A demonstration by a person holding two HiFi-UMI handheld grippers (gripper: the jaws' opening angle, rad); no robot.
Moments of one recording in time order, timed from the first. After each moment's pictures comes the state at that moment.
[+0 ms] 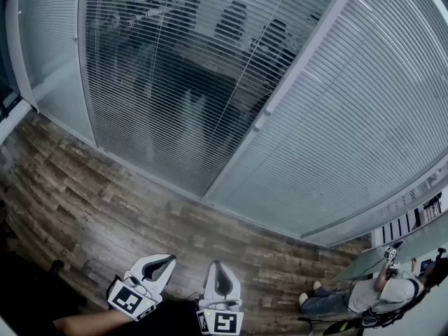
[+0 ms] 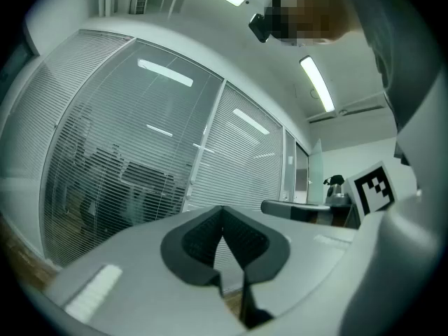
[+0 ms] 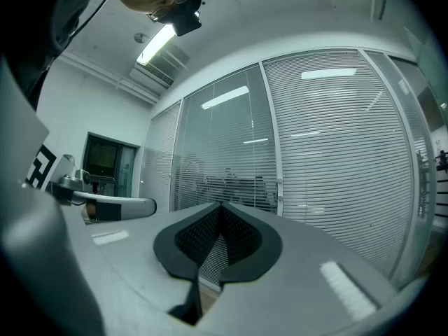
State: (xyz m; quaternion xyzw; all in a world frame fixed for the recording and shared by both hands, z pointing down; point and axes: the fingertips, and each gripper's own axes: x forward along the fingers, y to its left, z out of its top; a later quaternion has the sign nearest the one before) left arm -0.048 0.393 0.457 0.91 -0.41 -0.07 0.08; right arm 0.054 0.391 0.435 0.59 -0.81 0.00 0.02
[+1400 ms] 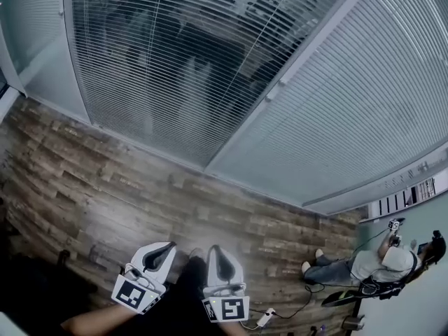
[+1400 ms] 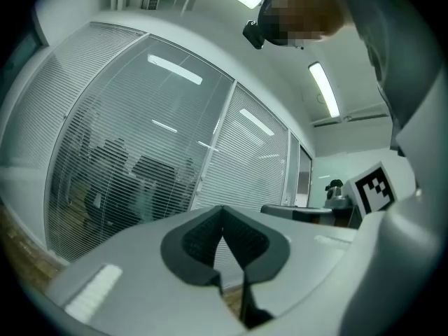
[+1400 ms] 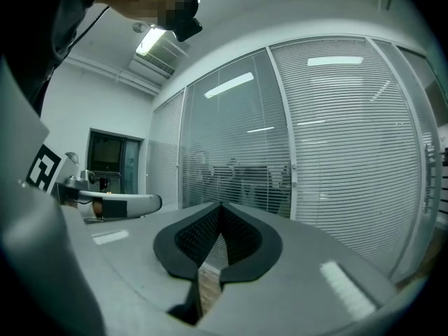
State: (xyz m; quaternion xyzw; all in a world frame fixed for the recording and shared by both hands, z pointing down) left arm -0.106 0.375 0.474 0.90 -0.42 -0.09 0.11; right arm -0.009 0.376 0.461 0.56 -0.82 0.04 0.06
